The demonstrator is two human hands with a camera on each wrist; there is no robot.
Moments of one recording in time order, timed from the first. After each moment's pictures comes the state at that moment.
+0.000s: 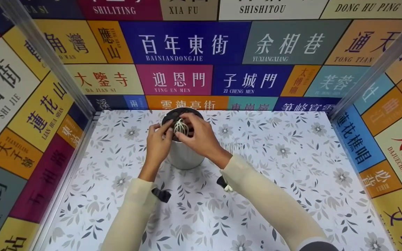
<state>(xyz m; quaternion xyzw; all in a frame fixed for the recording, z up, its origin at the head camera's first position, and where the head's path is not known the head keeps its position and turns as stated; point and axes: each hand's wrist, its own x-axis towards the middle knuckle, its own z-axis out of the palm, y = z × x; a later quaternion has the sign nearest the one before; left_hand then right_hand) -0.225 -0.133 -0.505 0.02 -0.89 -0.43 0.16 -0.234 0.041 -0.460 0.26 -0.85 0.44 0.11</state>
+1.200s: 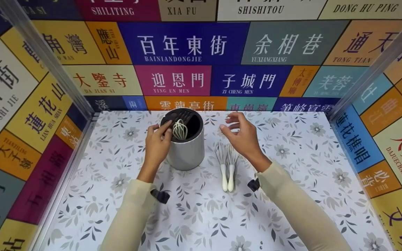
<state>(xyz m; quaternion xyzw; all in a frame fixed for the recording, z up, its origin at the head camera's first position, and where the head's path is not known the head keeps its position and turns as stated) -0.226 -0.132 -0.506 0.02 -0.88 -0.44 0.16 -0.238 0.159 -0.477 0.12 -0.85 0.50 0.12</state>
